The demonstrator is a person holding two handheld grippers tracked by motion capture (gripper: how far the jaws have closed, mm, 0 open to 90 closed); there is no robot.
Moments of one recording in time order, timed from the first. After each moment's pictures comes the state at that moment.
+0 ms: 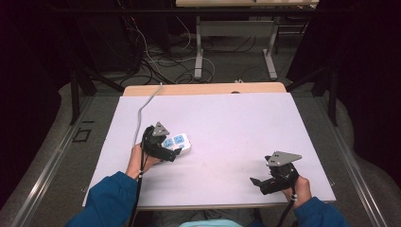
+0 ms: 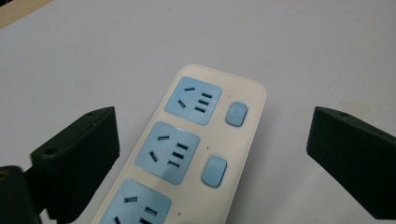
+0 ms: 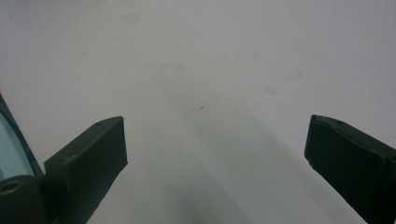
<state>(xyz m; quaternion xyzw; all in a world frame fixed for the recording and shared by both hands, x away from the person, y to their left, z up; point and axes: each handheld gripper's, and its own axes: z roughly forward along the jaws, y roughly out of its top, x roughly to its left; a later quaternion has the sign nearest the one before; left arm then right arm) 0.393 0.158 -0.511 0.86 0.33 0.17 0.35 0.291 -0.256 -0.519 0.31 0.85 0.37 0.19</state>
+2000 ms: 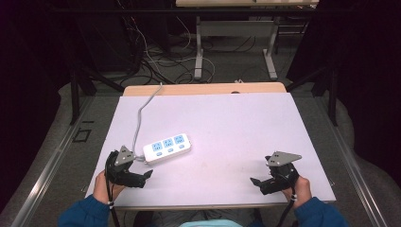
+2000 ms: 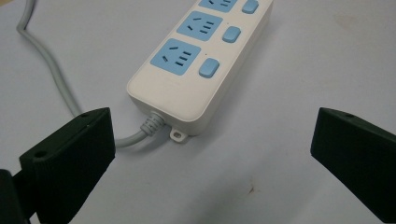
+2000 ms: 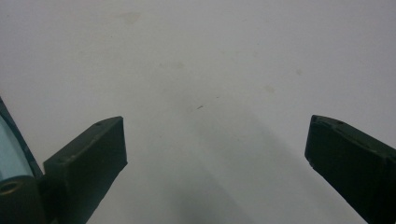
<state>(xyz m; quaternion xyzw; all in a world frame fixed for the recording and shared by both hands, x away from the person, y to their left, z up) 0.306 0.240 -0.512 0.85 0.36 0.20 0.34 0.291 -0.256 -0.519 0.32 0.85 0.37 0.18</state>
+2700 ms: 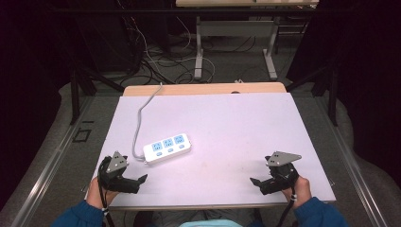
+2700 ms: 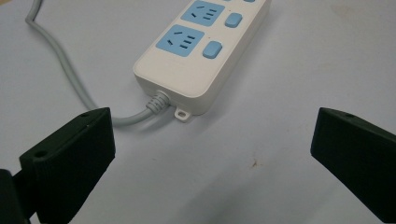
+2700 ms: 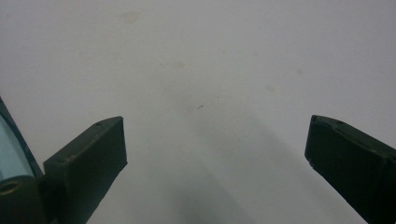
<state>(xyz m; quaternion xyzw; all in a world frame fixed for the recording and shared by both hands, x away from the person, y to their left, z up) 0.293 0.256 -0.520 0.84 0.36 0.21 0.35 0.291 -0.256 -0.520 0.32 0.85 0.37 0.19</state>
